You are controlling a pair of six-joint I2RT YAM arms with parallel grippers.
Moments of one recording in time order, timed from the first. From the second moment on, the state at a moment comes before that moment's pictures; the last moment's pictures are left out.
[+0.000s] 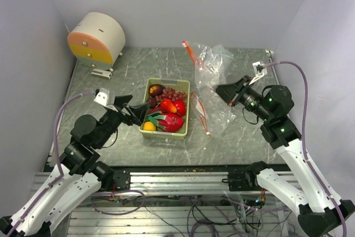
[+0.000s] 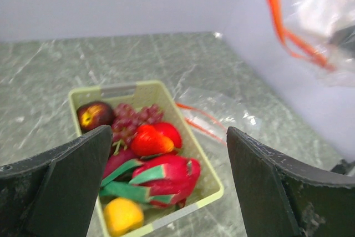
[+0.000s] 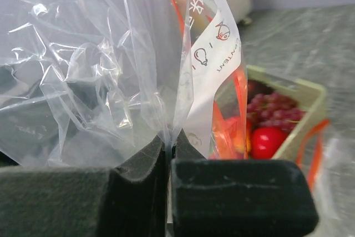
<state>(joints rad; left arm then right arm) -0.62 0.46 0.64 -0.13 -0.09 -0.31 0.40 0.77 0.87 -0.08 -0.34 0.59</state>
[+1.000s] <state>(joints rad) -0.62 0.79 0.57 1.03 0.40 -0.65 0.39 0.82 0.81 0.84 -1.00 1.38</state>
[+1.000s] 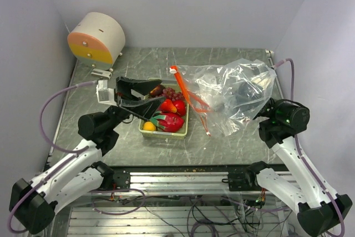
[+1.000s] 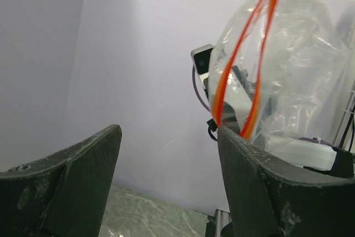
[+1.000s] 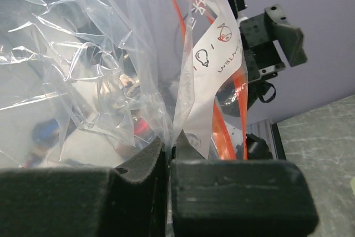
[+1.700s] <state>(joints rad) -0.89 1.07 0.77 0.93 0.29 -0.42 0.39 0.90 0.78 0.93 -1.00 1.42</state>
